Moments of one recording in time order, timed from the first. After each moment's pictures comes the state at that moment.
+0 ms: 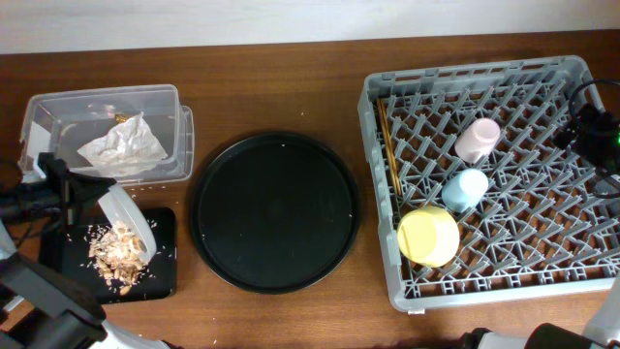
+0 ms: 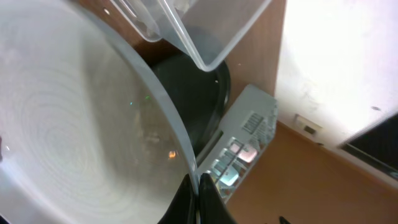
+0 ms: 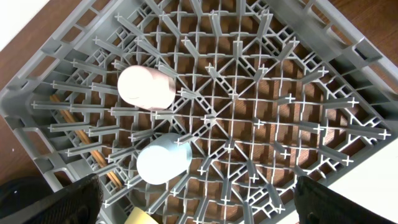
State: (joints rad) left arm 0.74 1.85 1.58 -1.44 0.90 -0.16; right arm -0.53 1.49 1.77 -1.36 -0.12 0.20
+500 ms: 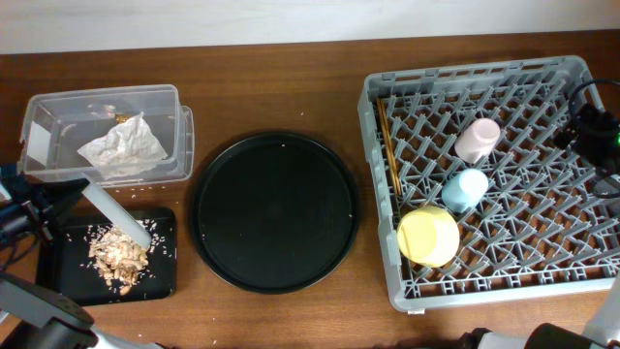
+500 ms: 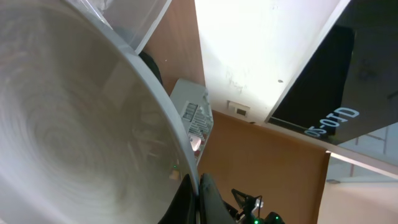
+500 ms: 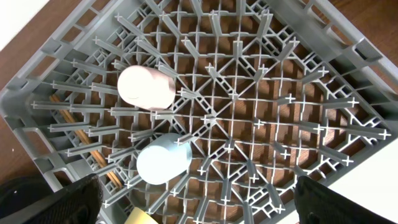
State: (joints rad) left arm 0.91 1.85 1.57 -1.69 1.18 0.21; right arm -0.53 1.49 1.77 -1.36 -0.12 0.20
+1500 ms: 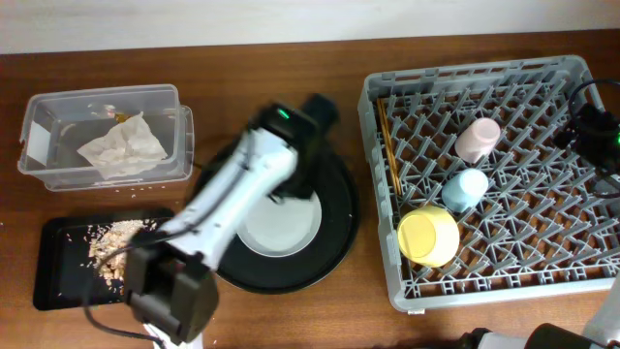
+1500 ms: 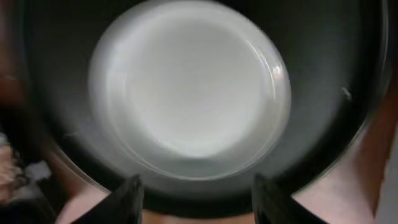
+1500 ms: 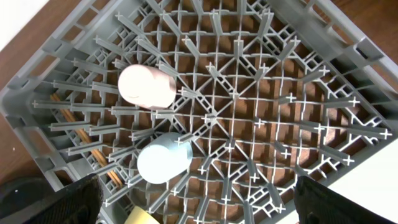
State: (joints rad) left arm -0.56 1.93 1.79 -1.42 -0.13 -0.47; right arm -0.53 1.49 1.76 -1.36 -0.12 0.20
